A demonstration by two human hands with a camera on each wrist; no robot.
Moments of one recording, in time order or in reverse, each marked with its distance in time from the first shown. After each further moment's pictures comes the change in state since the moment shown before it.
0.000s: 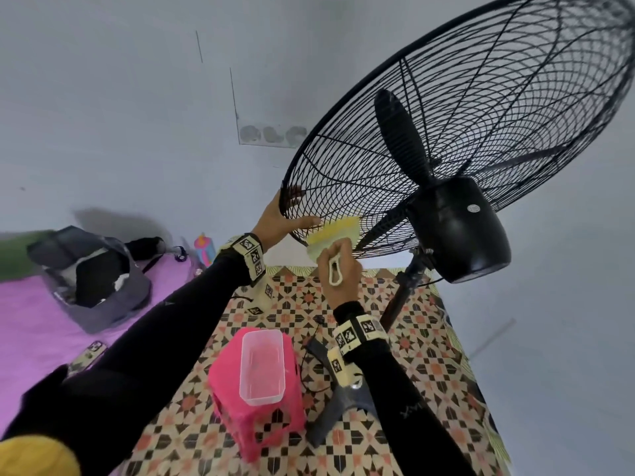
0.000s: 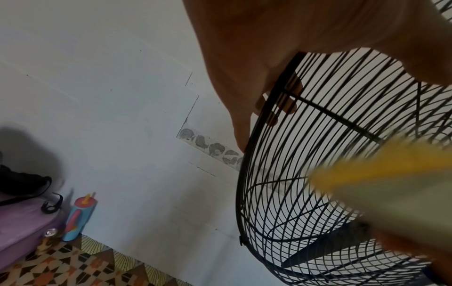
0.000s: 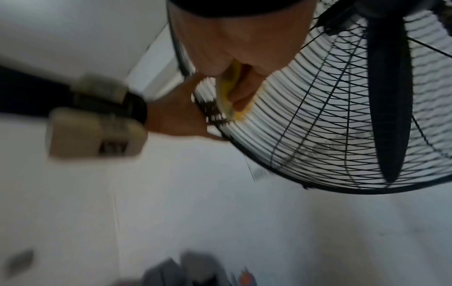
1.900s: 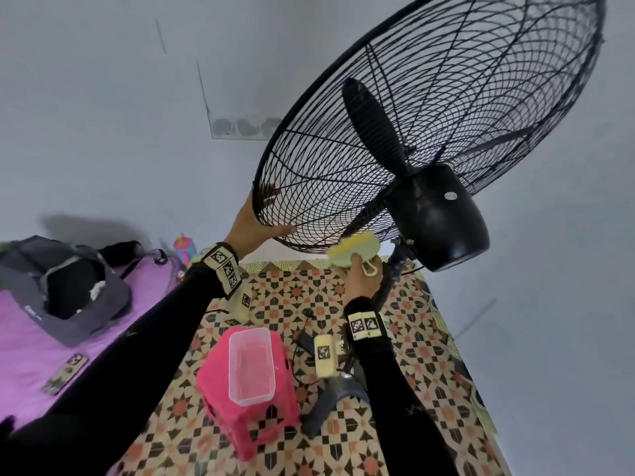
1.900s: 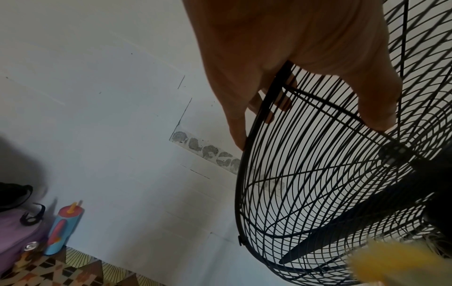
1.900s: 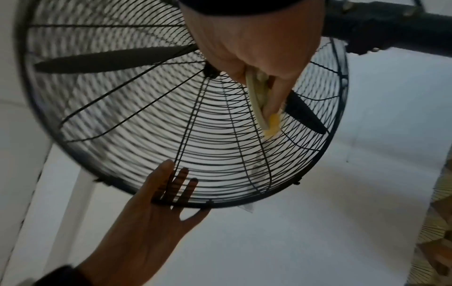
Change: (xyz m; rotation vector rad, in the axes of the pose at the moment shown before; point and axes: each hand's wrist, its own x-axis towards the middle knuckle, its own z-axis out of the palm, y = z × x) left_hand -0.004 -0.018 0.000 0.083 -0.011 0.077; right_hand 0.012 0.034 -0.038 0.671 0.477 0.801
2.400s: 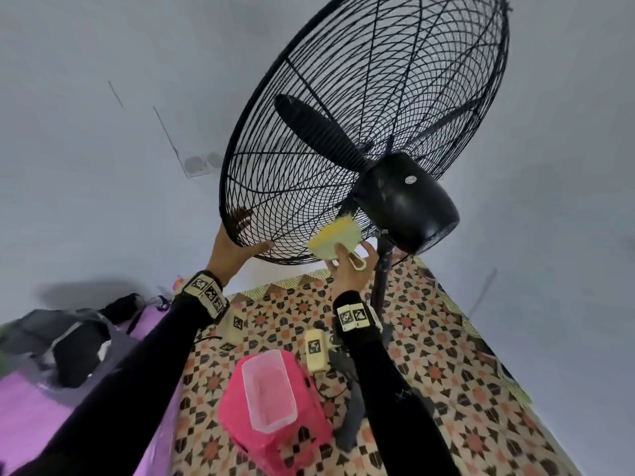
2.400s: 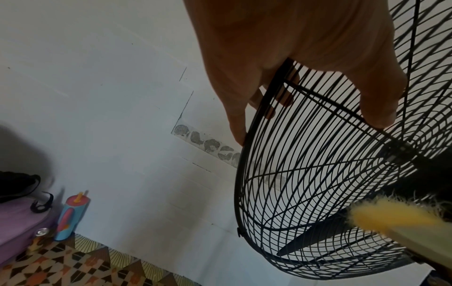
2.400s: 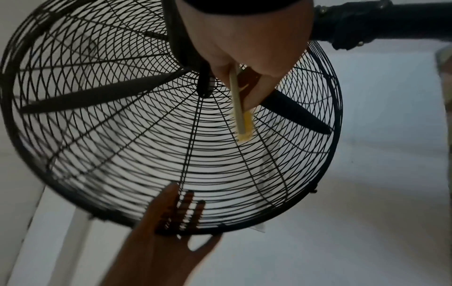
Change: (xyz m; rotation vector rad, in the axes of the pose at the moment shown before) left_hand 0.003 0.002 0.003 0.001 0.006 -0.016; right_hand 0.003 -0.009 0.005 0.298 0.057 -0.029
